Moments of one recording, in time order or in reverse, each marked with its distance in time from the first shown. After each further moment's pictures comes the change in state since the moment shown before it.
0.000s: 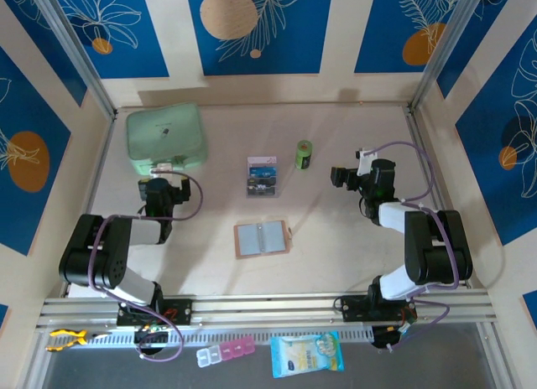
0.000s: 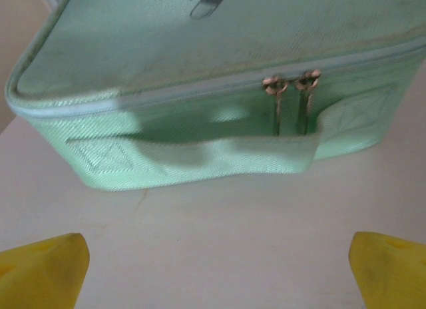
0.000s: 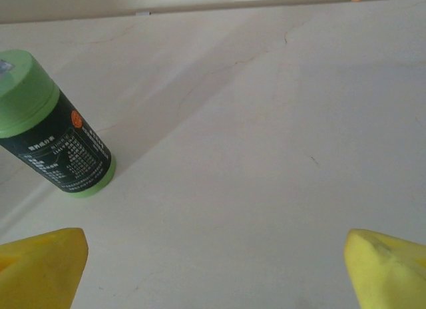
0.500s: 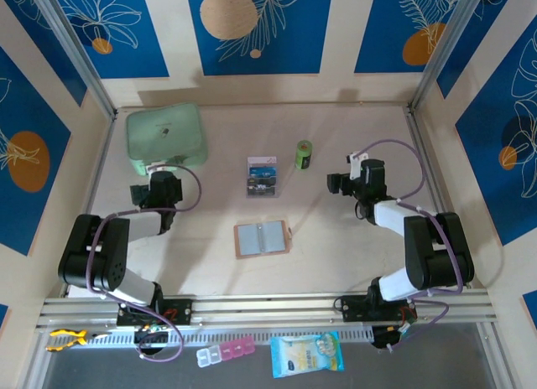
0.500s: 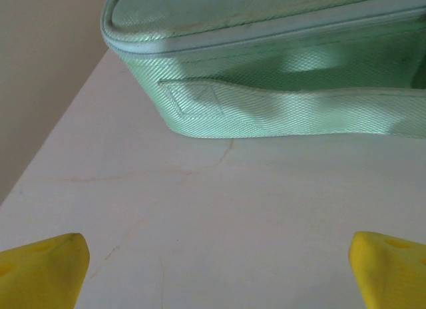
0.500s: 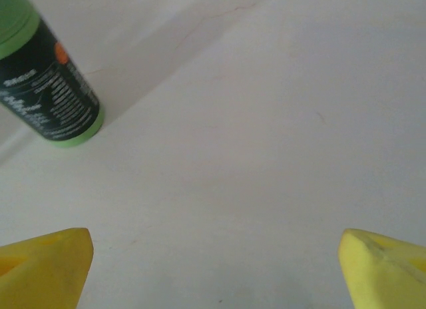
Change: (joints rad) left arm -0.009 -0.021 0.116 -0.346 -0.248 -0.068; right arm 0.067 -0.032 0.028 -0.183 0.121 -0.044
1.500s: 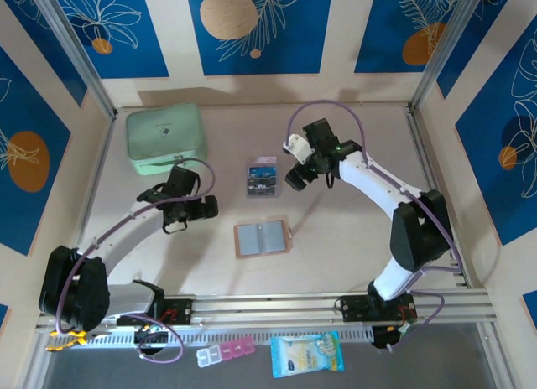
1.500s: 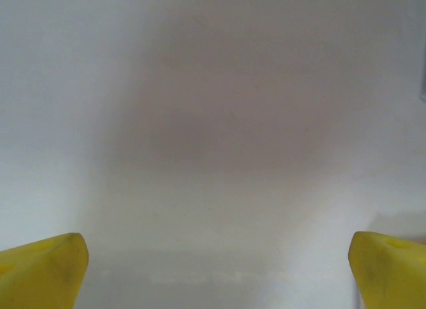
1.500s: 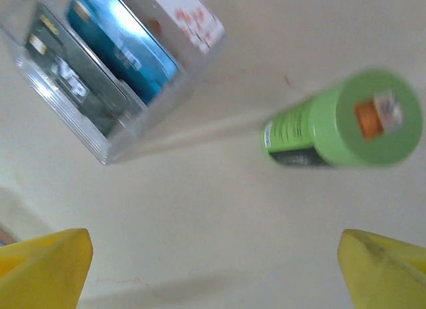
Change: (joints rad) left arm -0.251 -0.244 0.285 -1.027 0.427 -0.433; right arm 0.367 0.165 0.694 -0.934 0.041 -0.391
